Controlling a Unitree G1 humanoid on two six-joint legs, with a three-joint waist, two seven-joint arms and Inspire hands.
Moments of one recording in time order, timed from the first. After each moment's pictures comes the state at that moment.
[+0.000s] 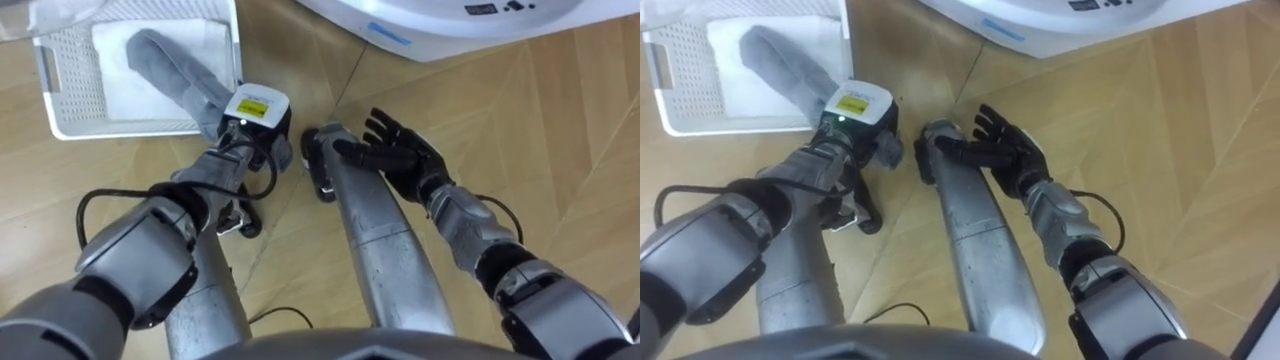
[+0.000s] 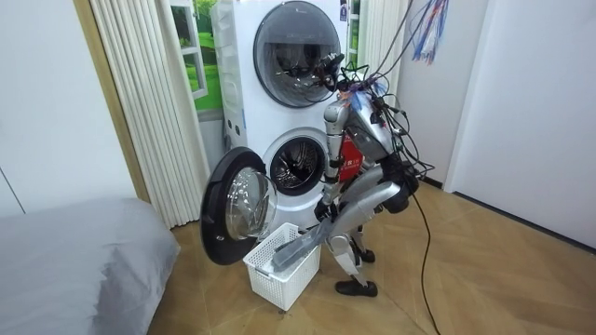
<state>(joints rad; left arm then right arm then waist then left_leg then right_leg) -0.63 0.16 -0.73 1.29 0.93 -0.07 0.36 -0.33 -0.20 0.49 1.08 0.84 -0.19 0.26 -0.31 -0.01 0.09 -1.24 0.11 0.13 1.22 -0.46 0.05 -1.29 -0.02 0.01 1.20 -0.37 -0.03</state>
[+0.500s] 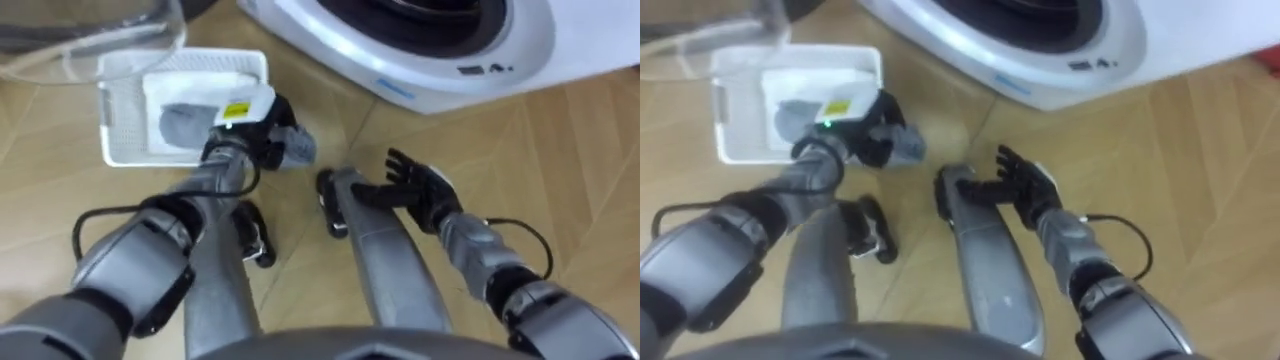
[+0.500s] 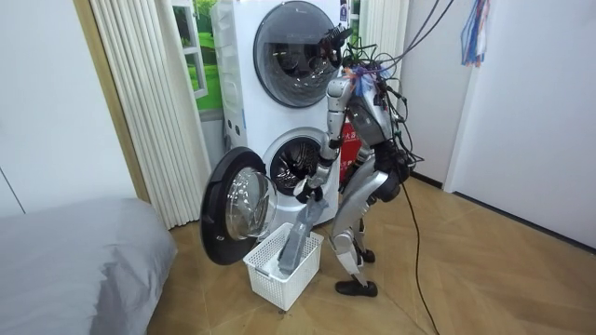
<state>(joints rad) -0.54 0.21 -0.53 1.23 0.58 -0.27 0.48 -0.27 -0.22 0.47 1.13 0.55 -0.20 0.10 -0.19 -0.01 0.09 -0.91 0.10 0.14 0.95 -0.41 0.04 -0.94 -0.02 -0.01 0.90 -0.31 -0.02</state>
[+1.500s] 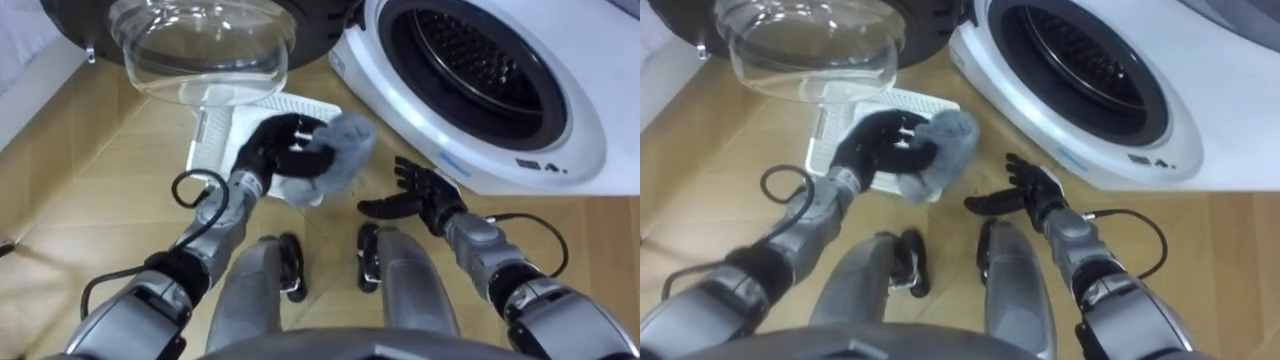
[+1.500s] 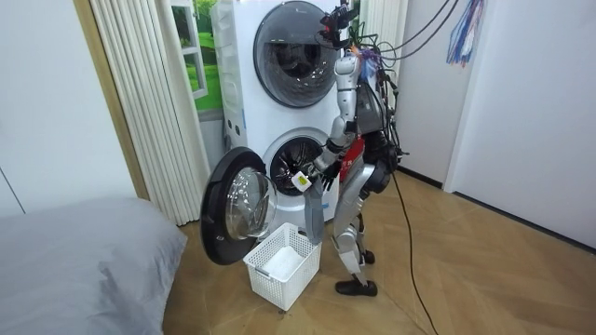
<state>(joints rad) -0.28 0.17 -0.56 0.90 -0.54 -0.30 -0.11 -0.29 -0.22 0.41 1.17 0.39 -0.17 0.11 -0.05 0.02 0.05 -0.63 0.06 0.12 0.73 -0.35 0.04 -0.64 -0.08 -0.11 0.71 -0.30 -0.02</state>
